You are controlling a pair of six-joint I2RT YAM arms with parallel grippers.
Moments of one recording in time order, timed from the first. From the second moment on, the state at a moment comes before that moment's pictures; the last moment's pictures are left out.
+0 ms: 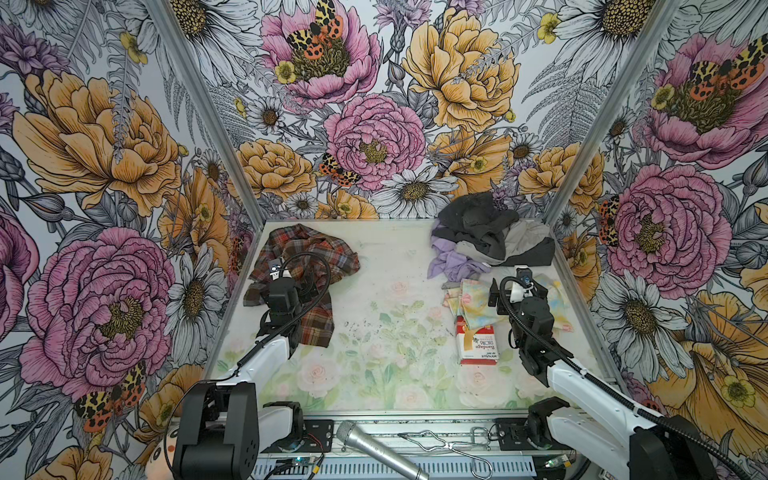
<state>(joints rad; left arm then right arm) -0.02 1.20 0.48 0.37 -0.28 -0.20 0.28 0.96 0.32 0.44 0.40 -0.05</state>
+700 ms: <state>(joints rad) 0.04 1.38 0.42 0.68 -0.23 -0.14 0.14 1.26 0.26 0.75 0.34 -0.02</state>
